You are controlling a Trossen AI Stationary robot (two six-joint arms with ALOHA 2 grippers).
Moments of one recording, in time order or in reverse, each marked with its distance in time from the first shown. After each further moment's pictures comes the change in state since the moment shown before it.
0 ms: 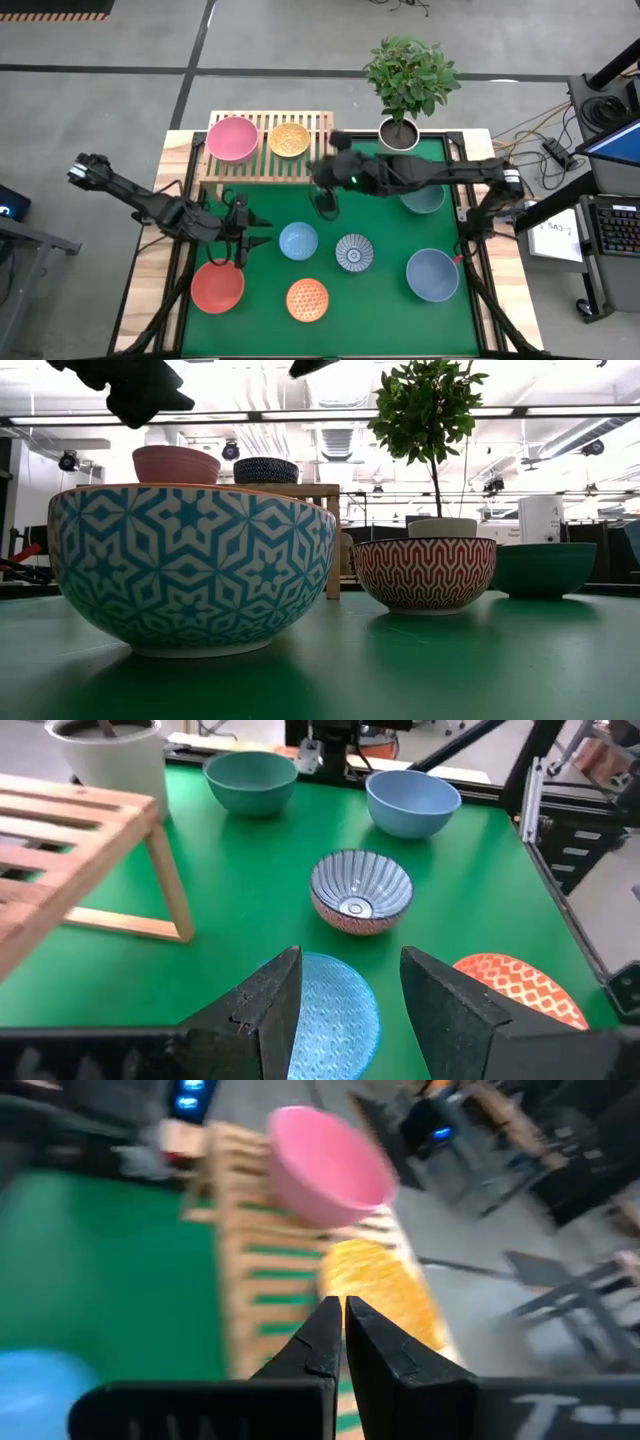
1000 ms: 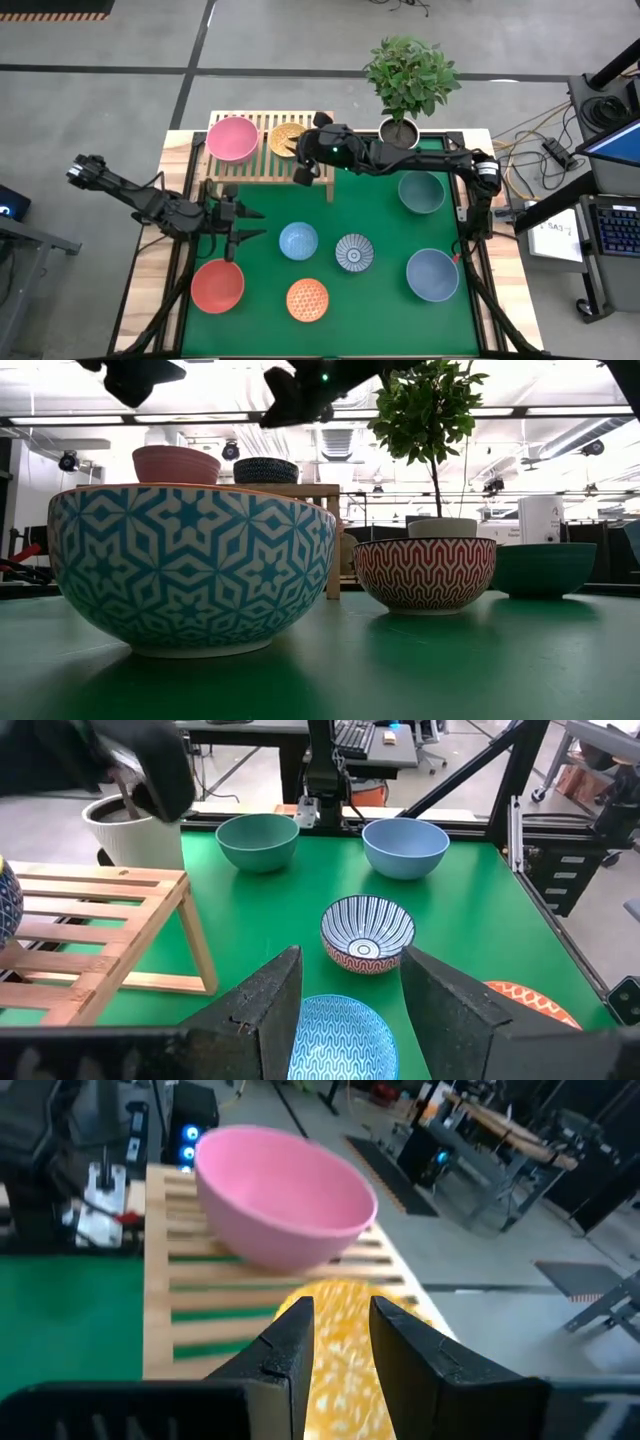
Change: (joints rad) left arm 0.001 -0.138 0.000 0.000 -0.023 0.154; right arm -0.216 0.153 -0.082 0.445 -0.230 0.006
